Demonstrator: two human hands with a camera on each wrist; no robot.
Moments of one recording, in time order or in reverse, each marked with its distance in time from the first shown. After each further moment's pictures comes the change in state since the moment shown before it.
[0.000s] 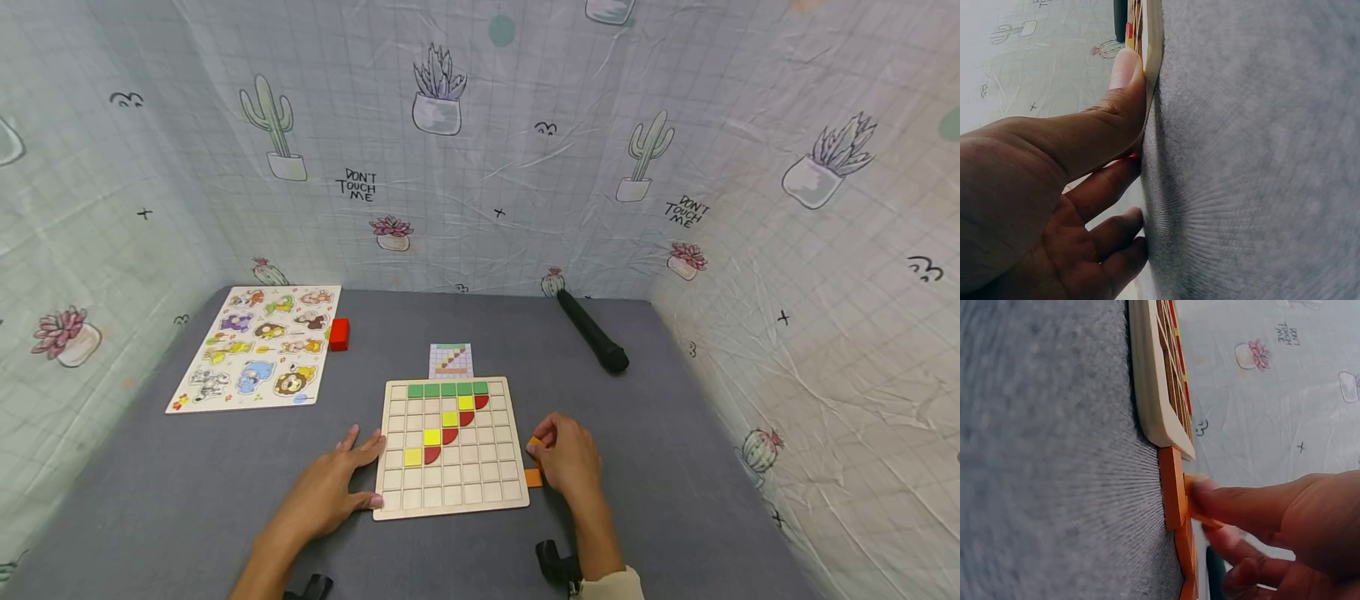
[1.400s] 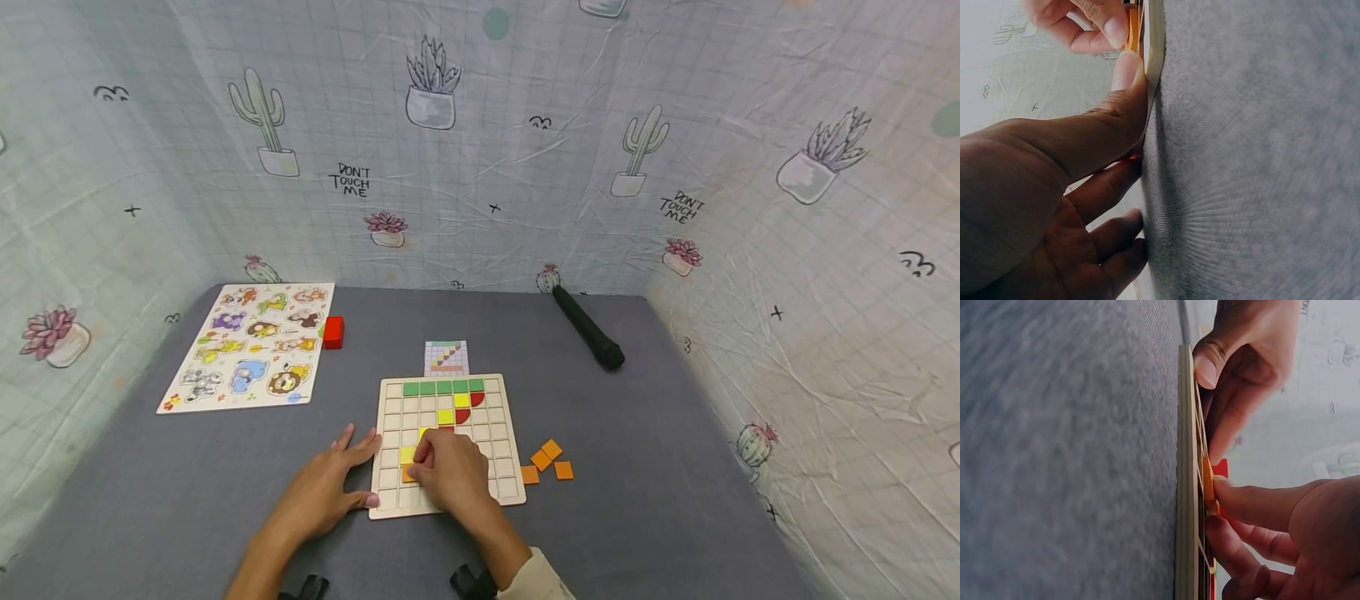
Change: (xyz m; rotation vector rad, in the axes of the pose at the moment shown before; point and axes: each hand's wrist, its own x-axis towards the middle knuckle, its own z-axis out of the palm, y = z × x) left_hand -0.002 -0.001 0.000 -0.019 0.022 0.021; right_hand -0.046 -0.114 0.080 0.053 -0.170 -0.275
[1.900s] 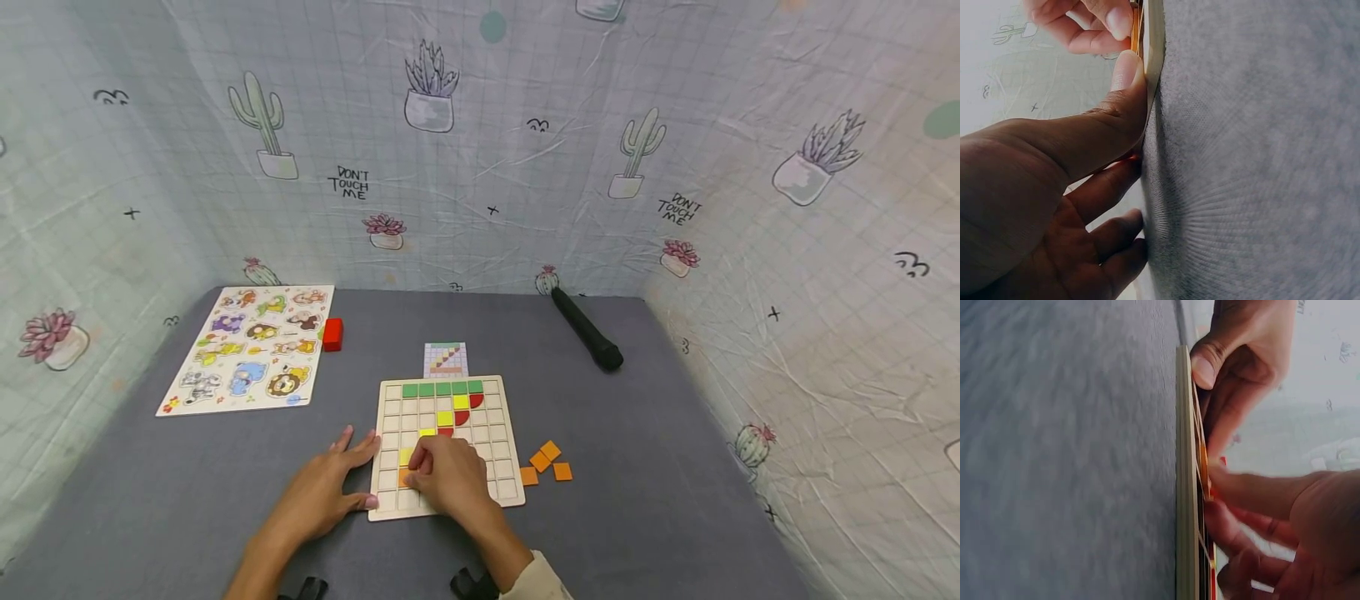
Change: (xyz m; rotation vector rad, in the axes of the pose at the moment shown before) left_hand 0.001 0.001 -0.001 0.012 0.000 0.001; right_hand -0.002 0.002 -0.002 0.028 -0.064 -0.036
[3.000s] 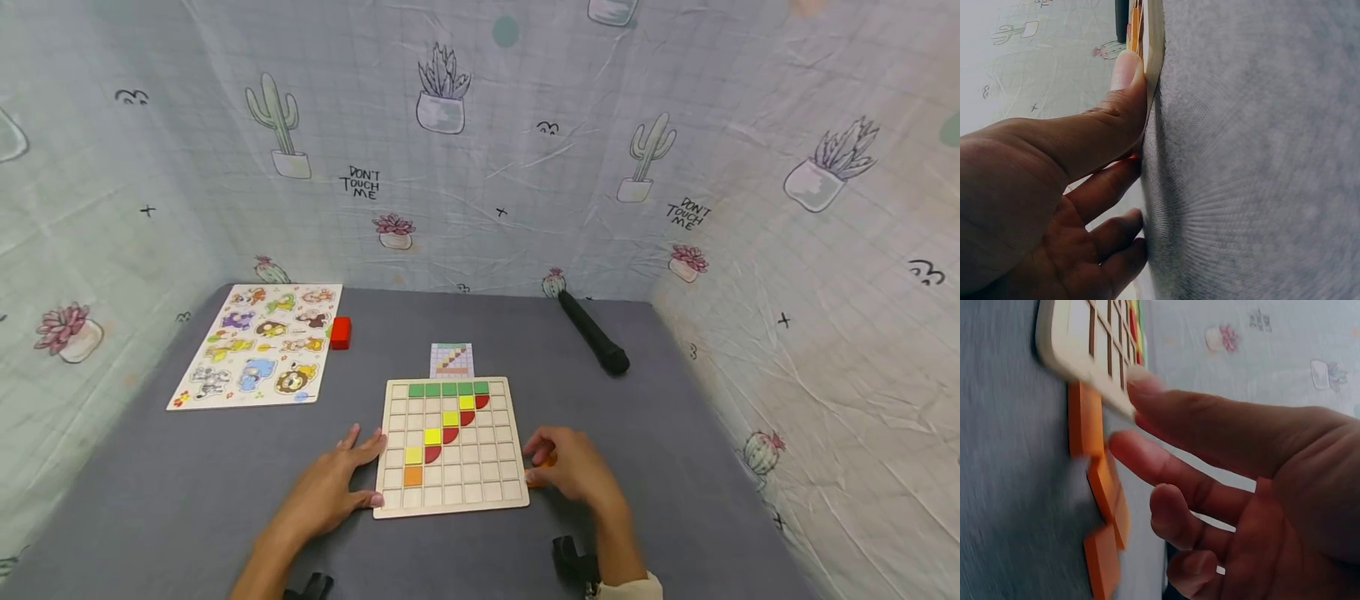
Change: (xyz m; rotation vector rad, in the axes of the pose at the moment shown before) left_hand 0.000 0.000 0.002 -0.017 -0.028 -0.035; right_hand -0.021 0.109 -0.116 0.077 -0.100 0.055
